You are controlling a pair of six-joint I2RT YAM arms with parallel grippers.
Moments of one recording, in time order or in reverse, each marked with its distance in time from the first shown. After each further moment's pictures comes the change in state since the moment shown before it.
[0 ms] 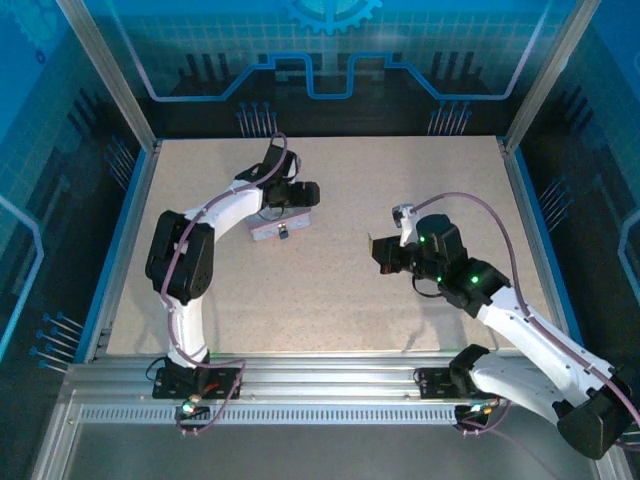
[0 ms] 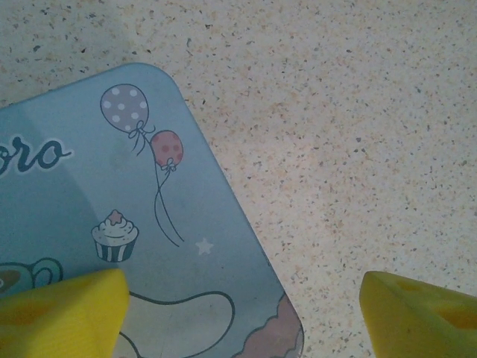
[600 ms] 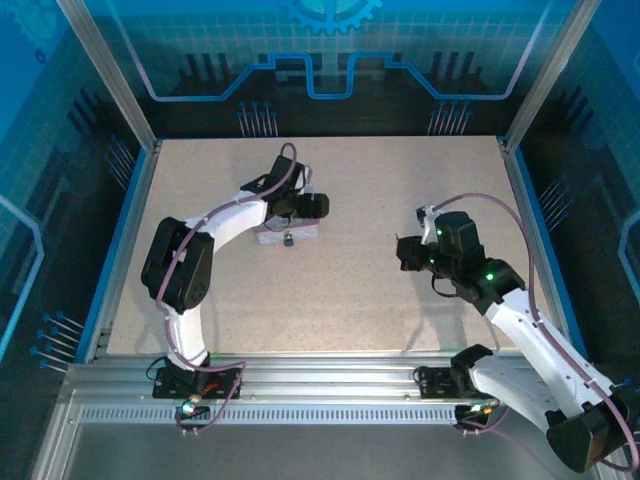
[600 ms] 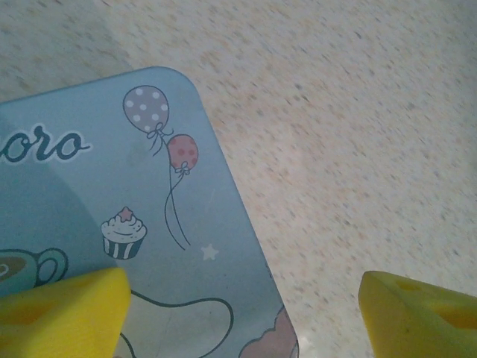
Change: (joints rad) left arm -0.083 -0.085 -0.140 0.074 0.047 0.002; right arm -0.177 -0.042 0.017 -0.192 0.015 -0.036
